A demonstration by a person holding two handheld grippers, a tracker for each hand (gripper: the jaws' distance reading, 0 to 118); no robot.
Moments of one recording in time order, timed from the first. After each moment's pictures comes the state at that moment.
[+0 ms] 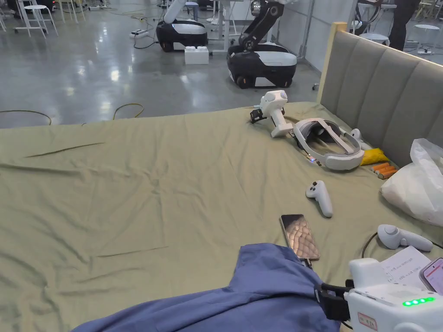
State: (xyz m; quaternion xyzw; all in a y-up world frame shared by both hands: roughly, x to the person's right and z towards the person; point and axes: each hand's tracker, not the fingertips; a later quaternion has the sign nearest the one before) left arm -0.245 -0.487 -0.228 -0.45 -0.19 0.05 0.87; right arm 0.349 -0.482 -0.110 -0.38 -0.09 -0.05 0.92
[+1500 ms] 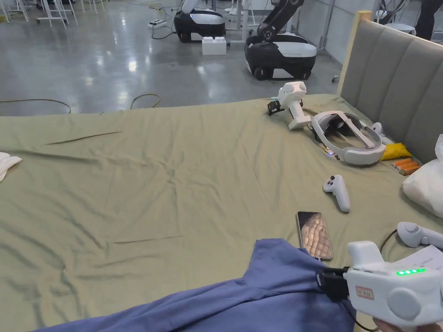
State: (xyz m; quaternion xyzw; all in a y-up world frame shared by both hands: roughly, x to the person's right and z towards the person) left arm -0.247 -0.467 -0.183 -0.40 -0.20 0.04 0.89; right arm 0.362 -0.506 -0.162 -0.41 -0.07 -0.07 0.91
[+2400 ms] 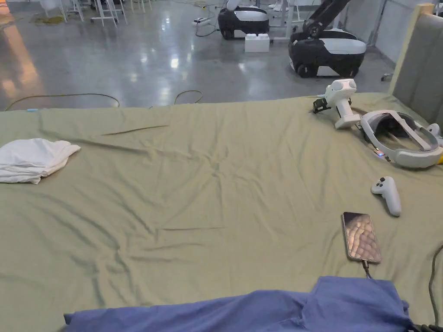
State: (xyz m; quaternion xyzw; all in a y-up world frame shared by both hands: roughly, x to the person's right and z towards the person) left arm -0.281 -0.502 -0.156 -0.42 -0.18 0.05 0.89; right arm 0.335 -0.498 -0.042 -0.40 -0.06 -0.08 0.91
